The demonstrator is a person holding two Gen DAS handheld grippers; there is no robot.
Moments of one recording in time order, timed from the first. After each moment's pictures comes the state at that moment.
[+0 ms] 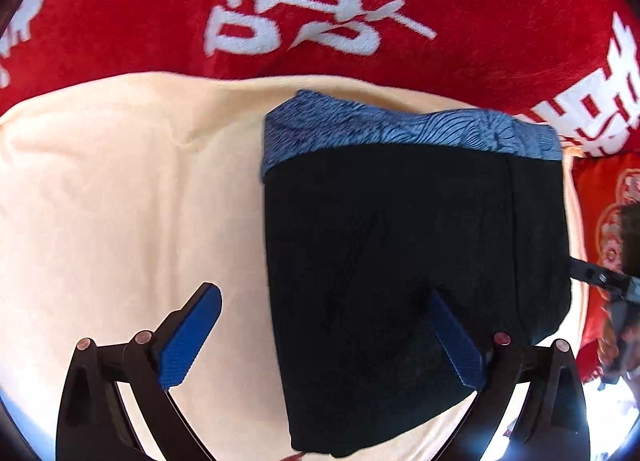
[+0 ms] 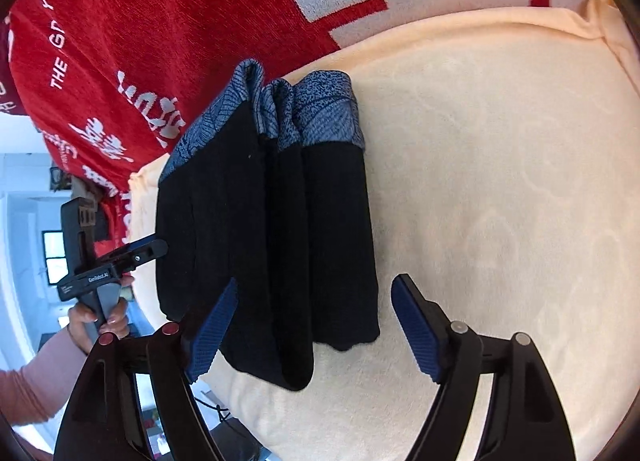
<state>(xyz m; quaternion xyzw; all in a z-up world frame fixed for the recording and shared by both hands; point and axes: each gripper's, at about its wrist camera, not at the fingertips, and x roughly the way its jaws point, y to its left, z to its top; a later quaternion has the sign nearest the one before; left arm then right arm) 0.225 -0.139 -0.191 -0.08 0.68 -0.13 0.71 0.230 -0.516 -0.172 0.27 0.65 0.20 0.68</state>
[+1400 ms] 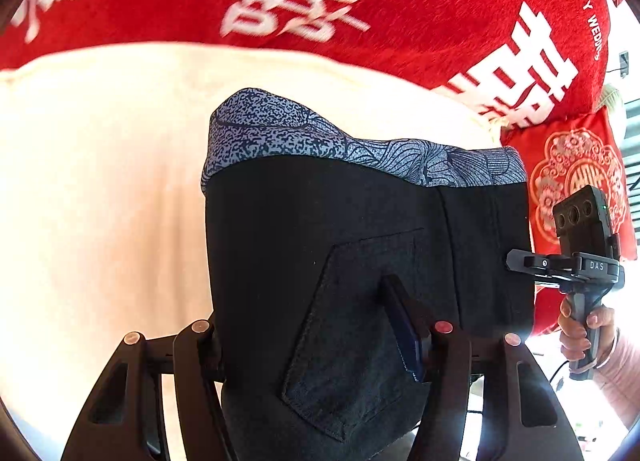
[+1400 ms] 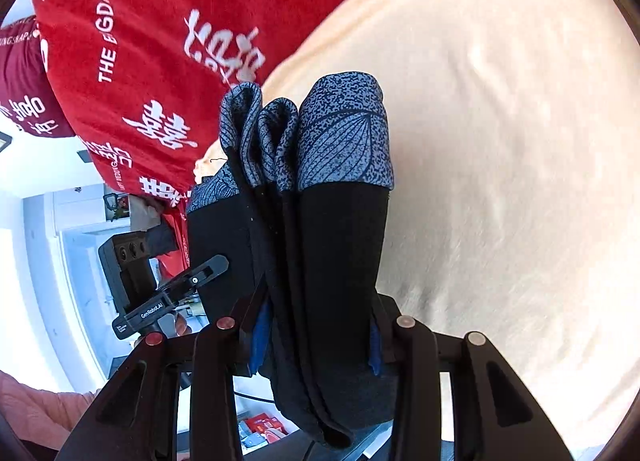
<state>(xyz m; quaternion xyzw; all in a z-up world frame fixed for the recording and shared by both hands) 0.117 -0.058 -0.133 -0.13 0.66 -0.20 0.72 0.119 -0.432 -0.148 0.39 0.64 0.20 0.64</state>
